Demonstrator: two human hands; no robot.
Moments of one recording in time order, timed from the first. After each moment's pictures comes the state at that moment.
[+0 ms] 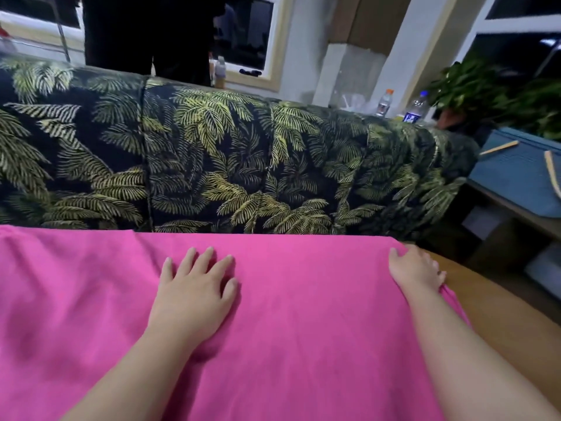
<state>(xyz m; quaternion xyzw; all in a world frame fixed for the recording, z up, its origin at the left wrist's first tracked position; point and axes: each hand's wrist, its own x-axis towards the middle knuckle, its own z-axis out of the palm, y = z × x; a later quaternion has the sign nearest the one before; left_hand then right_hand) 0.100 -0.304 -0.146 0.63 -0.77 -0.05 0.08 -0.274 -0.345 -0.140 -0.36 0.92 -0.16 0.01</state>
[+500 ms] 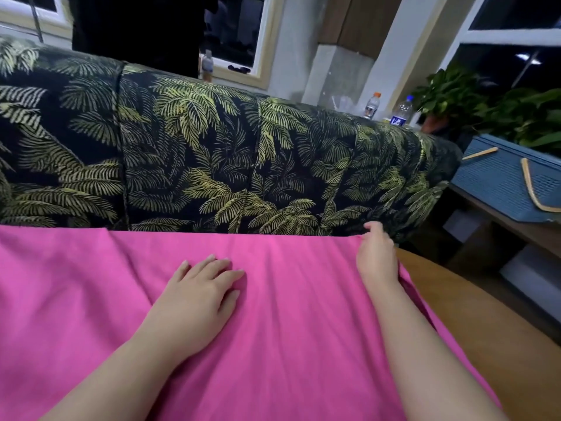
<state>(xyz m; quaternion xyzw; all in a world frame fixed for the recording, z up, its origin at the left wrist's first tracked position) 0.090 -0.307 -0.157 0.52 -0.84 0.00 0.16 -0.227 -0.358 -0.128 -0.51 0.80 -0.30 -0.09</state>
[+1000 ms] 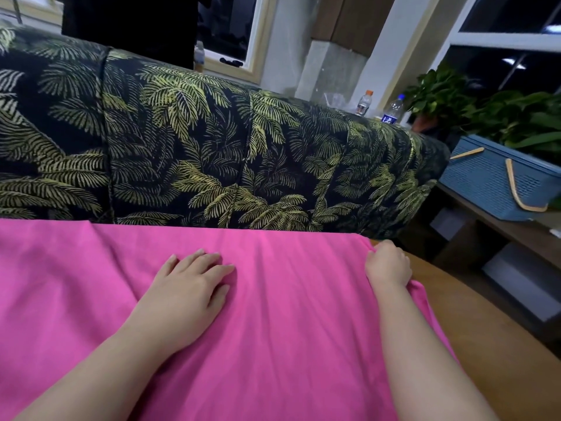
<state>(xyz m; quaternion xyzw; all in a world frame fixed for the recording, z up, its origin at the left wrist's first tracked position) 0.088 -0.308 -0.159 0.52 -0.84 -0.03 0.16 -0.265 -0.350 -0.135 -0.35 0.92 -0.18 -0.06</state>
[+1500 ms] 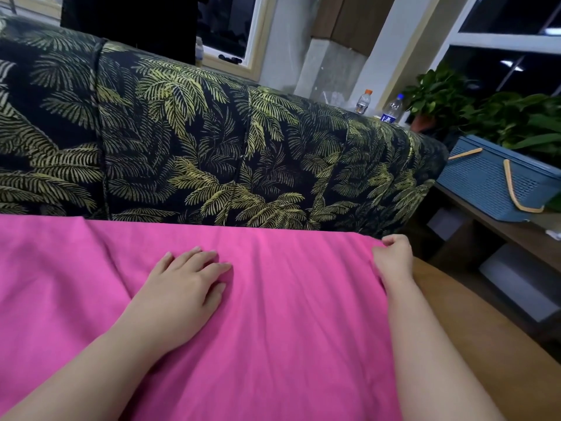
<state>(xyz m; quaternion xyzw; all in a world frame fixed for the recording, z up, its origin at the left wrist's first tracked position) 0.087 -0.310 -0.163 0.52 -0.84 0.00 0.17 -0.275 -0.346 -0.123 -0.34 0.84 -0.41 0.04</state>
